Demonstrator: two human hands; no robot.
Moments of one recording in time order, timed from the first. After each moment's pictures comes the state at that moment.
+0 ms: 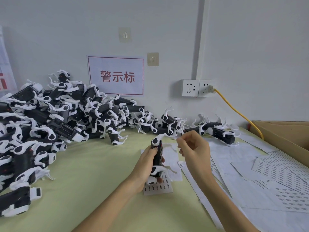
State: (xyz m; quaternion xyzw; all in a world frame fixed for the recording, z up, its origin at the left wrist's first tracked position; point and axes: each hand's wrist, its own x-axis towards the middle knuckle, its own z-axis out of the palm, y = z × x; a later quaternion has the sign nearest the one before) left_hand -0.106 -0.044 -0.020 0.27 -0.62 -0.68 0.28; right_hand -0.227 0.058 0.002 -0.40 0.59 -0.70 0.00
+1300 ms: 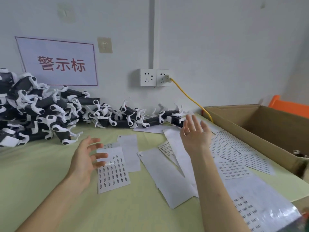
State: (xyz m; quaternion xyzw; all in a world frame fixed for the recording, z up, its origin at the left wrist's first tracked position) left_hand -0.106 -0.067 -0.022 0.31 -0.51 -0.69 0.40; right_hand -0.350 0.122 0.002 -0.02 0.22 -0.94 0.25
